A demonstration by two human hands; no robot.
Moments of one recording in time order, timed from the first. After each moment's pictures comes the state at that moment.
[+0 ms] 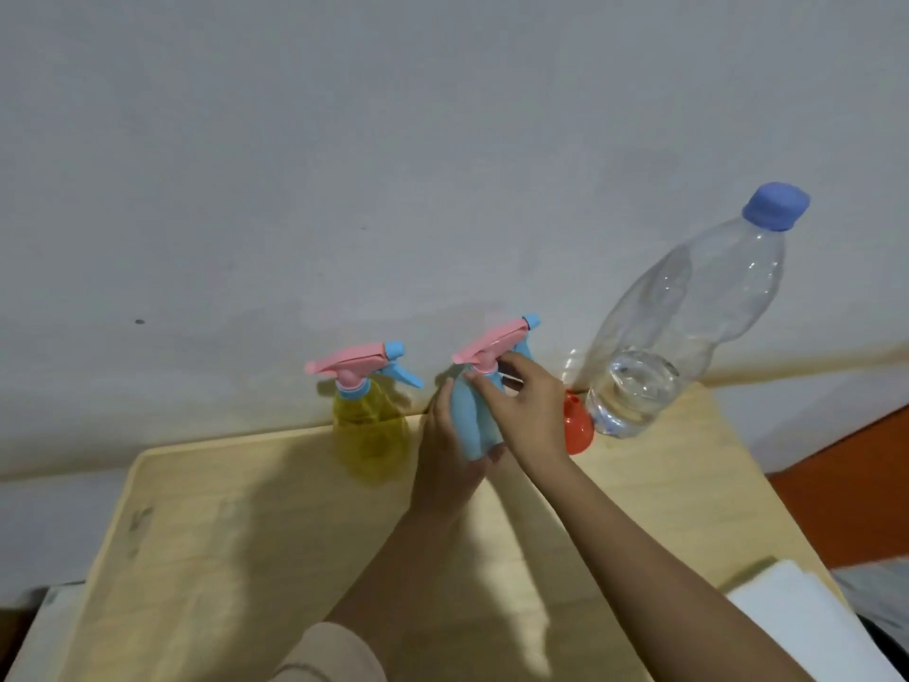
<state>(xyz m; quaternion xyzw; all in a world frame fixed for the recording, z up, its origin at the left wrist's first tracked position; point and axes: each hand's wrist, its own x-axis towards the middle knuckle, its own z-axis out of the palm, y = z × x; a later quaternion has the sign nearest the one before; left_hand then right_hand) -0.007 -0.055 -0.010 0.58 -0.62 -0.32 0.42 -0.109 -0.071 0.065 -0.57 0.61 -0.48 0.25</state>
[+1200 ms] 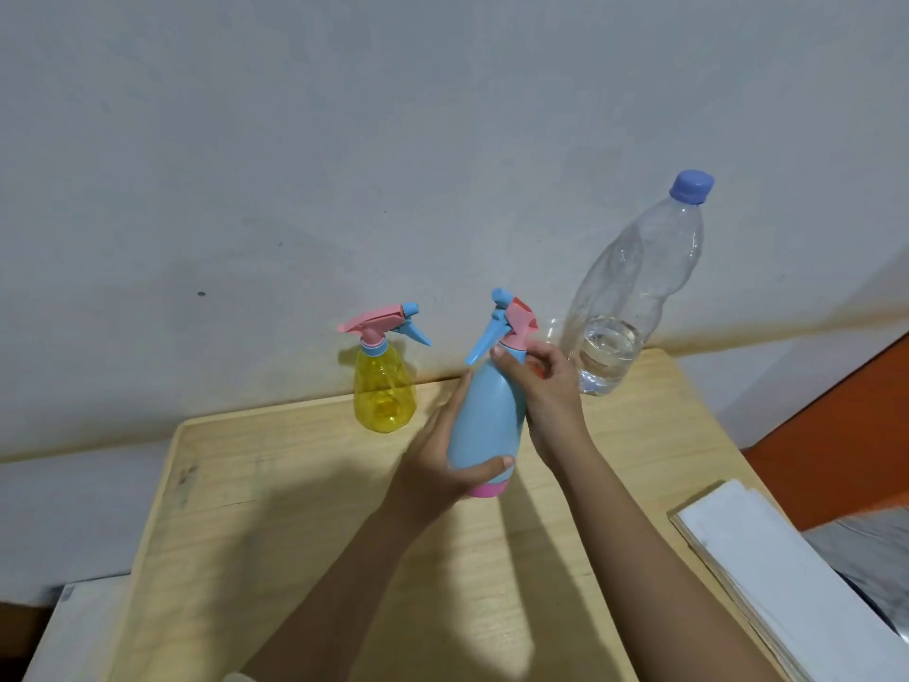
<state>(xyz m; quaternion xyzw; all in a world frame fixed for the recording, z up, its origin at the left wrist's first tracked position) 0.028 0.042 0.056 0.49 -0.65 -0.45 0.37 -0.110 0.014 0.112 -0.35 0.54 -0.58 0.51</state>
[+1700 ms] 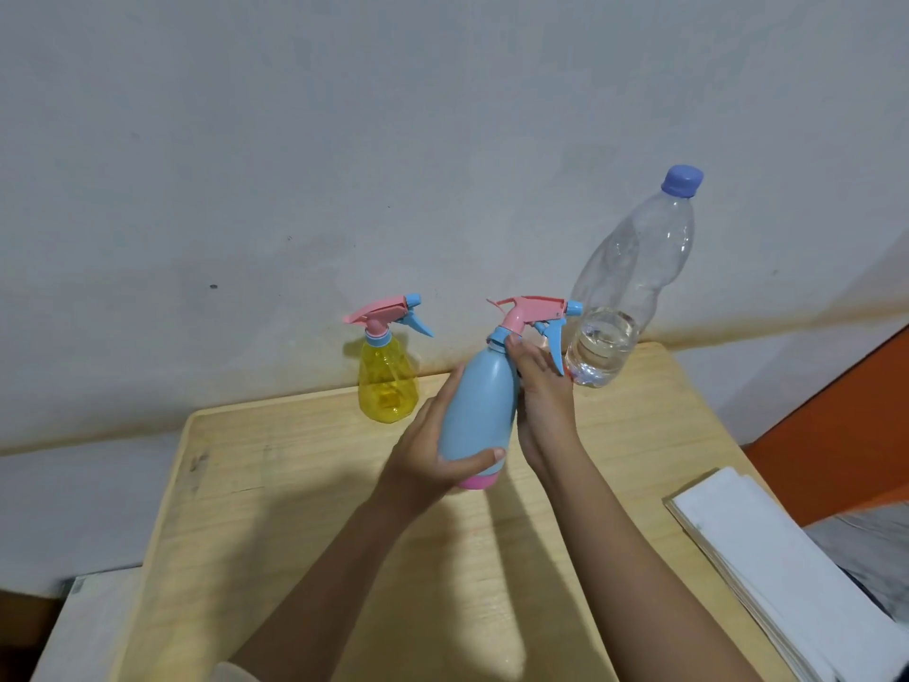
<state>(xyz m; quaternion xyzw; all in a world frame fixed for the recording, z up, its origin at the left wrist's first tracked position) 0.041 0.056 0.066 0.49 -0.67 -0.42 0.37 -0.097 0.035 0.117 -0.25 0.47 -0.64 0.56</state>
